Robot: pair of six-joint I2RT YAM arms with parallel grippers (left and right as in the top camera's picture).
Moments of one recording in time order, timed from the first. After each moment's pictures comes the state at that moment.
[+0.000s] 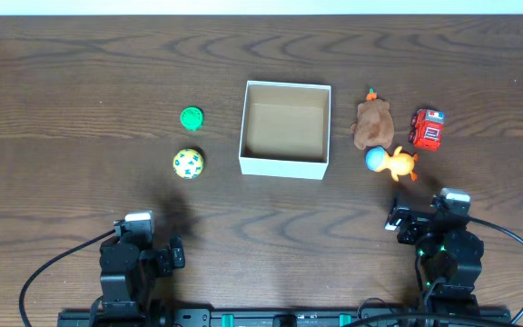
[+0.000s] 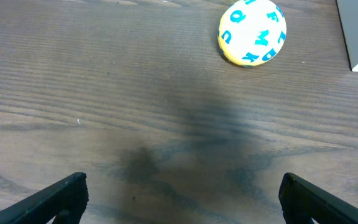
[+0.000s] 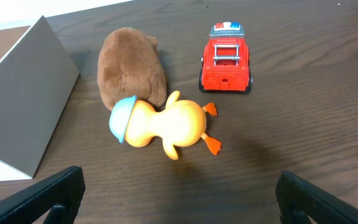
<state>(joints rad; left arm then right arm) -0.01 0.06 0.23 -0.85 -0.06 -0.04 -0.07 0.25 0.08 -0.24 -0.03 0.18</state>
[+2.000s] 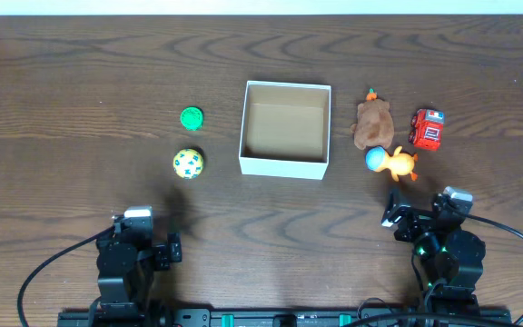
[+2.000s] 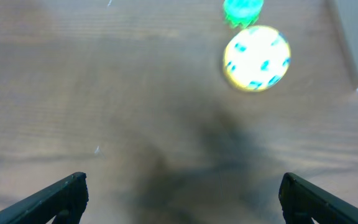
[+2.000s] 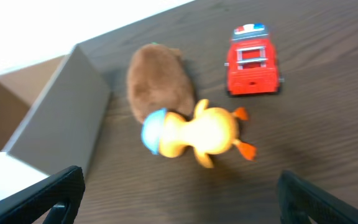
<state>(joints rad) -0.01 0.06 0.23 -0.75 -0.07 0.03 -0.07 0.25 0.08 -0.20 -0.13 0.35</state>
